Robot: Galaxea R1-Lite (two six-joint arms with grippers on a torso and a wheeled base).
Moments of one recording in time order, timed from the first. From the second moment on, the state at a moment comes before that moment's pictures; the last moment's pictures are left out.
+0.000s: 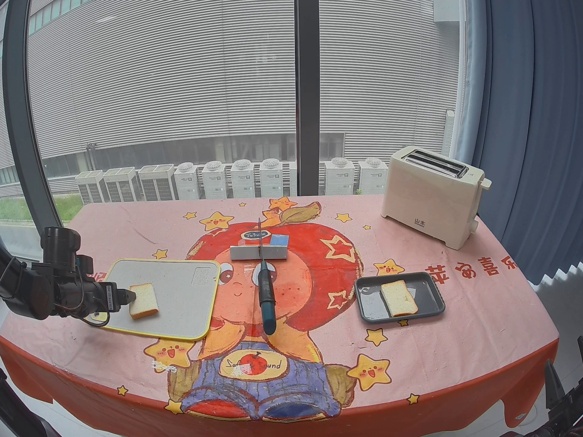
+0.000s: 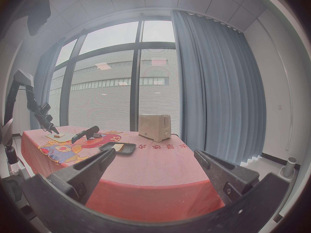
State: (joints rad) left arm 0.13 1.81 -0.62 -0.37 -0.02 -0.05; right arm 0.00 0.02 -0.02 0.00 0.02 -0.01
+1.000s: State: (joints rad) left arm 0.13 1.77 -0.61 -0.36 -0.01 -0.05; right arm 0.00 0.02 -0.02 0.00 0.02 -0.01
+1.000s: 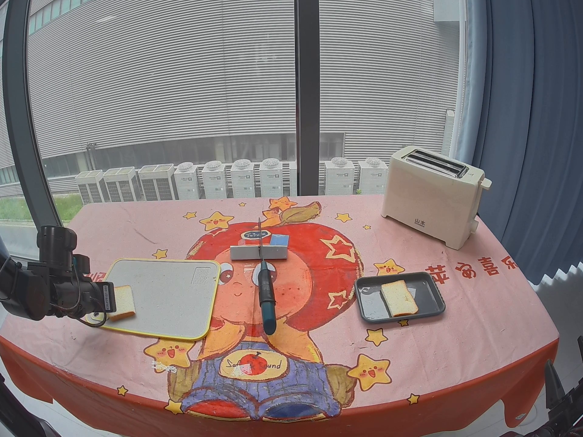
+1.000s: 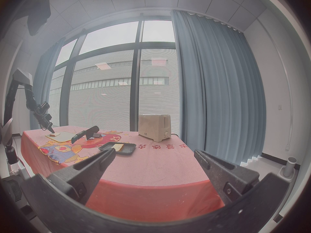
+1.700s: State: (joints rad) left arm 0.13 1.76 -0.61 -0.37 -0.02 -0.05; right arm 0.00 0.02 -0.02 0.00 0.02 -0.01
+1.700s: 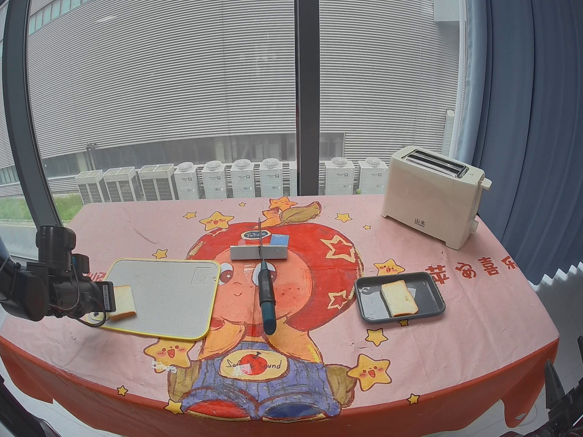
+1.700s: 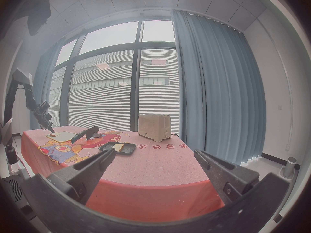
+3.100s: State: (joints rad) left arm 0.11 1.50 -0.54 -0.37 -0.02 -0.05; right arm 0.00 0.02 -0.02 0.00 0.02 -0.01
